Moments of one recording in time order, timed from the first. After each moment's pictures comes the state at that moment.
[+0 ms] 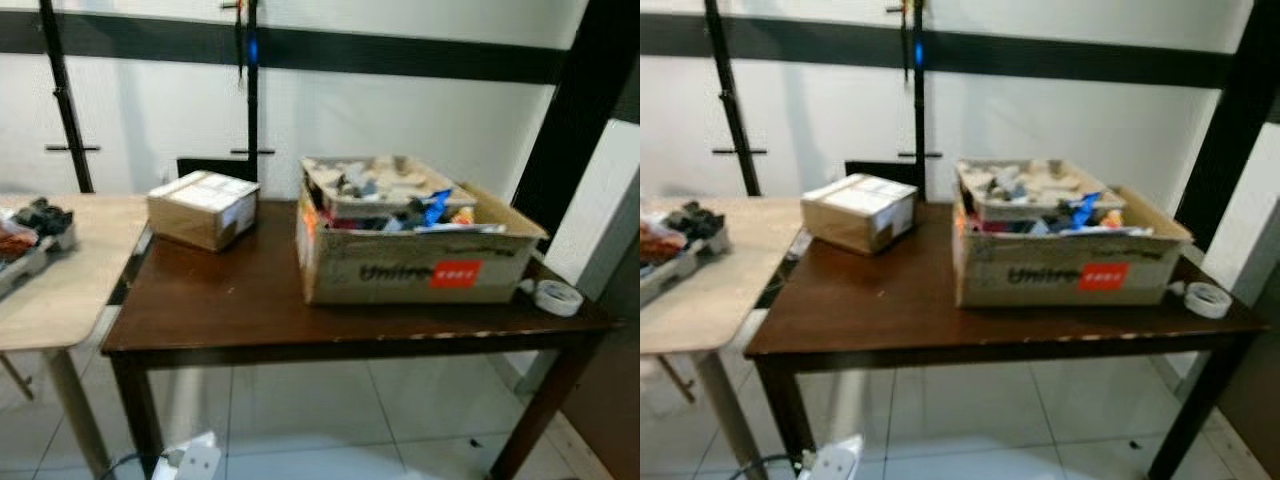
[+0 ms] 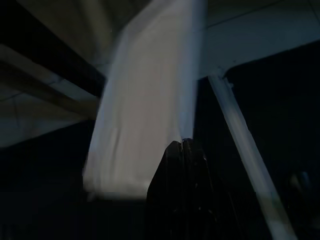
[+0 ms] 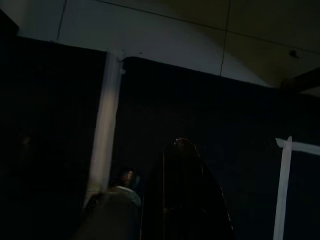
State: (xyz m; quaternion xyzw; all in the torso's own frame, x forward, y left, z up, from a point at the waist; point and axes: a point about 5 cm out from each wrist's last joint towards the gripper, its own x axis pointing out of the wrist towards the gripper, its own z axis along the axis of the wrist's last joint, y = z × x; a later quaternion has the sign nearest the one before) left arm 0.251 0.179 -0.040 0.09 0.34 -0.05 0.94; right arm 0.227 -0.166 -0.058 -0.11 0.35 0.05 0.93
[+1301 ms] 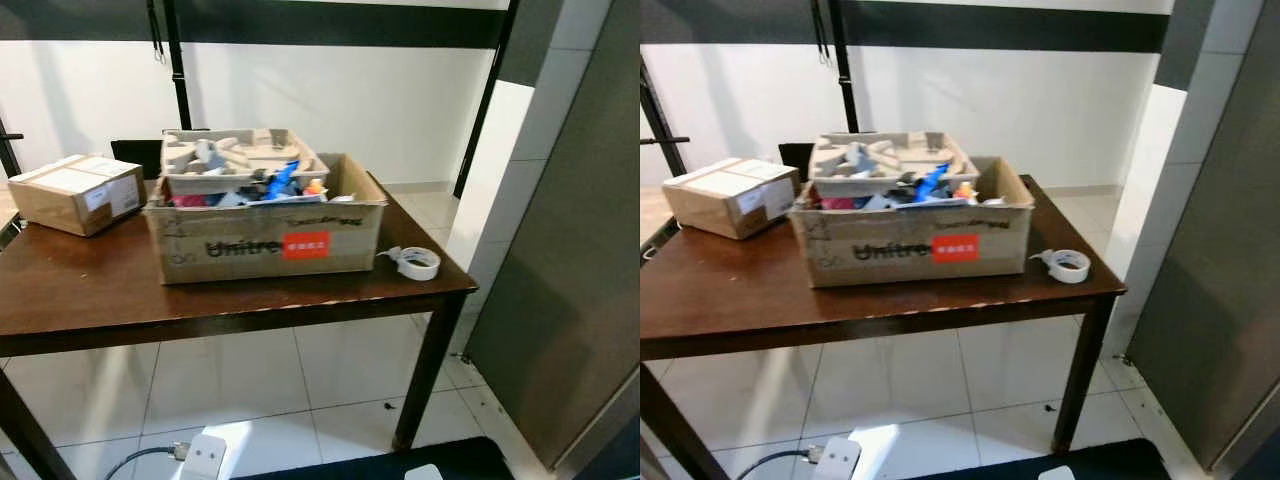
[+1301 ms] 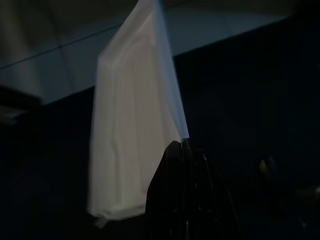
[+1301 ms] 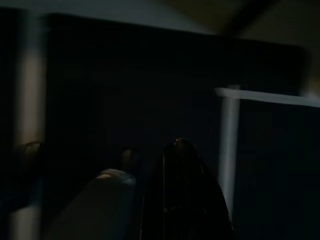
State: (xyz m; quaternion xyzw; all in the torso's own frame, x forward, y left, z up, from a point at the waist) left arm 0.251 0.177 -0.039 0.05 0.34 -0.05 0.94; right arm 0.225 -0.165 -0.059 -0.11 0.36 0.05 0.93
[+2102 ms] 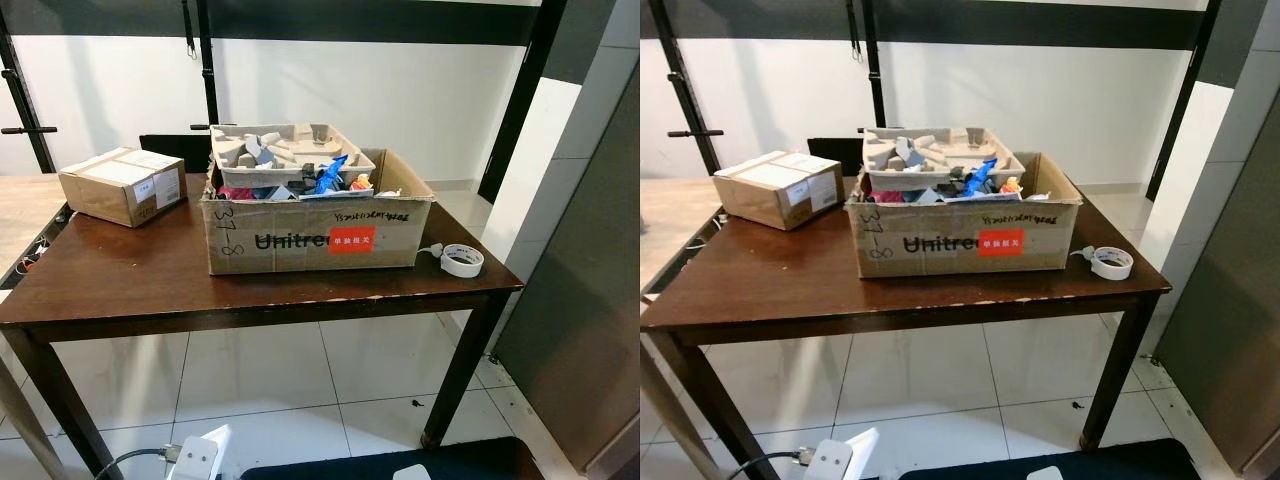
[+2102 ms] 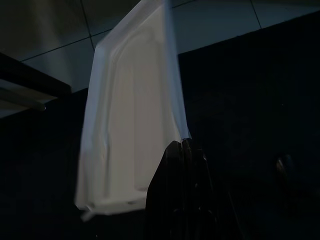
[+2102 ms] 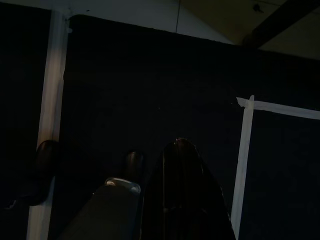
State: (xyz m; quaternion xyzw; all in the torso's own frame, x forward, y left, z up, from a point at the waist) left arm 0.253 0.179 -0.038 0.07 0.33 -0.04 0.94; right arm 0.228 -0.170 -0.056 -0.11 0.35 0.05 0.93
